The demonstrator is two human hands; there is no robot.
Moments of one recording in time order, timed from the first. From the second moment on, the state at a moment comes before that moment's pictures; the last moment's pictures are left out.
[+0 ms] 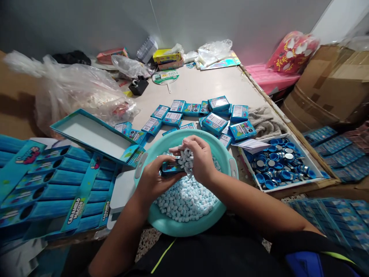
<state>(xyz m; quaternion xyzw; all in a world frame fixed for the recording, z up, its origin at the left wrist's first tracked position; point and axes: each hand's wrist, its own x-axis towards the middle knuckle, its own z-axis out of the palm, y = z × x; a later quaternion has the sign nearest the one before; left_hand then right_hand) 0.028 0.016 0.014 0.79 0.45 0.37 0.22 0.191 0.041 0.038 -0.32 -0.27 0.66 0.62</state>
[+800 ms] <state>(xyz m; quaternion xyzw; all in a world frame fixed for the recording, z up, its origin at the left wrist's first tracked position) 0.023 0.024 0.011 0.67 0.55 0.31 0.38 0.190 0.046 0.036 -0.37 -0.42 0.58 0.59</state>
